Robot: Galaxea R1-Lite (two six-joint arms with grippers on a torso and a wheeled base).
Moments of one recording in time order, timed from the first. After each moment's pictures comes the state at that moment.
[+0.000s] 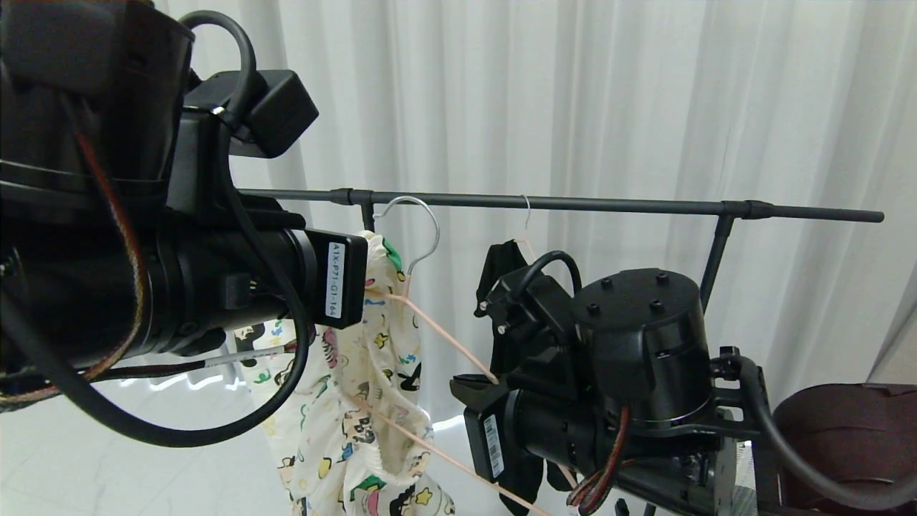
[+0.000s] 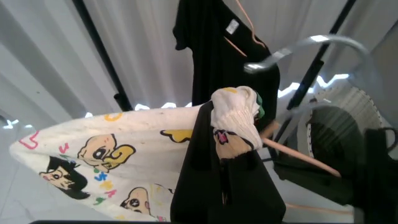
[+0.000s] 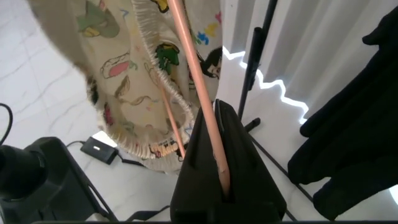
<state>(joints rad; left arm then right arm) -0.77 1.42 -1.24 0.31 0.36 -0.16 1.12 1.78 -1.00 -0.42 -0.14 0.29</state>
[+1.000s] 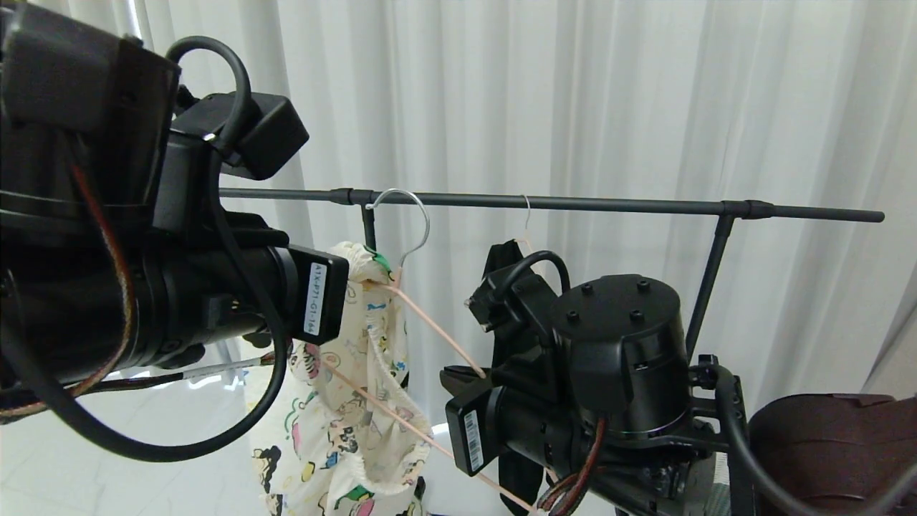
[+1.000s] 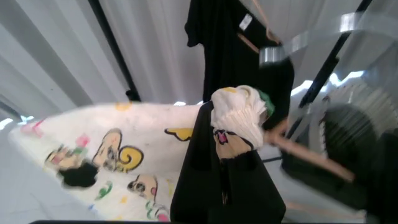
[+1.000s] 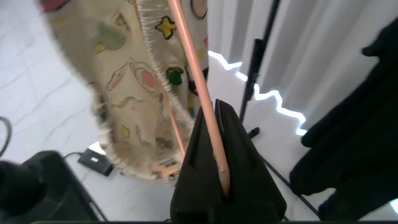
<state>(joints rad) -0.74 1.39 -1.19 0.30 0.37 -0.07 1.15 1.81 -1.02 -0.47 -0.23 0.29</state>
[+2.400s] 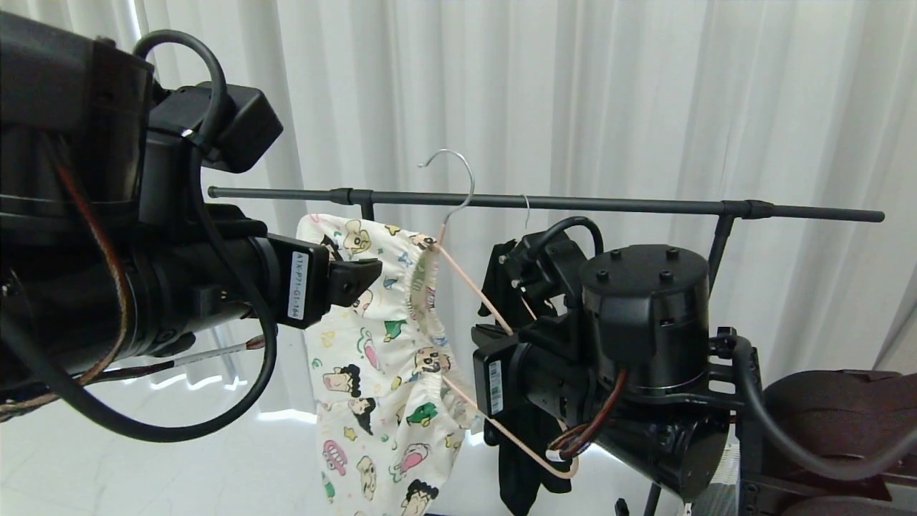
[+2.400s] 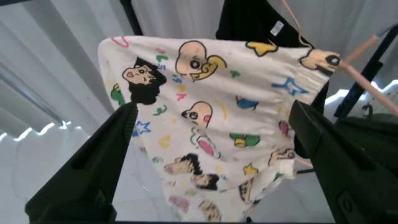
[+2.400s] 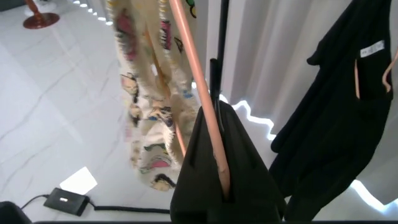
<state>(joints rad) -0.69 1.37 -1.14 0.22 0.44 -0.04 1.09 1.79 -1.02 -0.51 -0.33 0.27</state>
